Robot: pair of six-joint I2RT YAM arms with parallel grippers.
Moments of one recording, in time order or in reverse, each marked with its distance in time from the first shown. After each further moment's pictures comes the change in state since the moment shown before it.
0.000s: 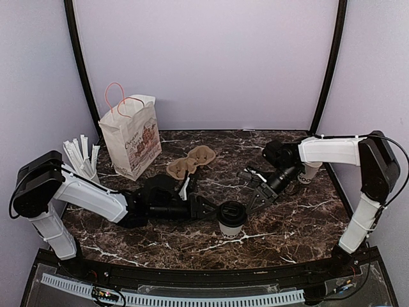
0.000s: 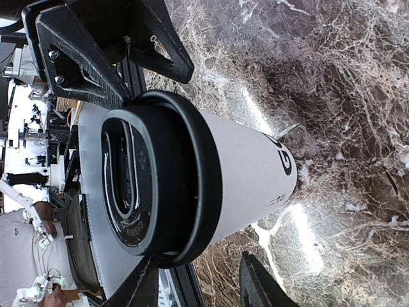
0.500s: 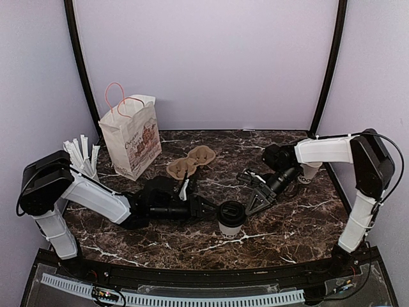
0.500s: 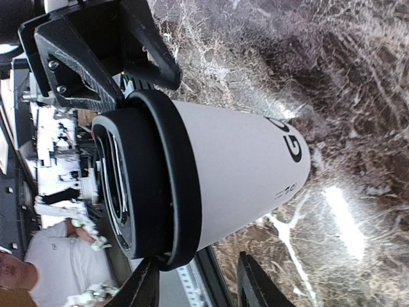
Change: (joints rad) left arm 0.015 0.056 -0.014 0.080 0.042 -0.087; right arm -0.014 0.065 0.002 -0.020 -0.044 0.095
